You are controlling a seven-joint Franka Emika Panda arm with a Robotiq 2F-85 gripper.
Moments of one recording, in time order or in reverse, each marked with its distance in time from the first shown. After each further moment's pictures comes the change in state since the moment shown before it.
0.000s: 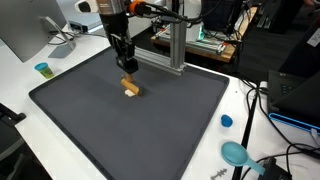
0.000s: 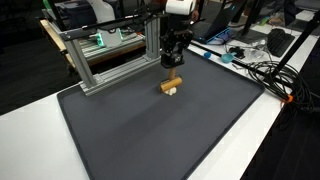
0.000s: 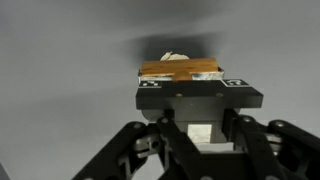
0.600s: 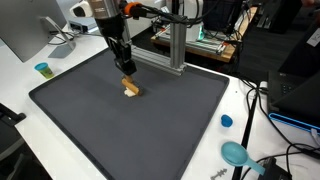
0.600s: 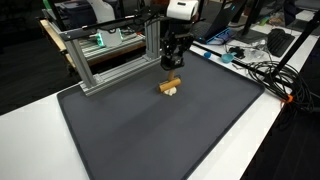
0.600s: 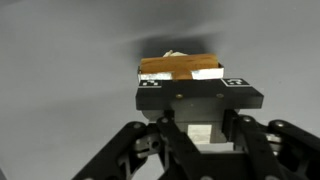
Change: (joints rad) arm 0.001 0.053 -0.012 0.077 0.016 -0.064 0.013
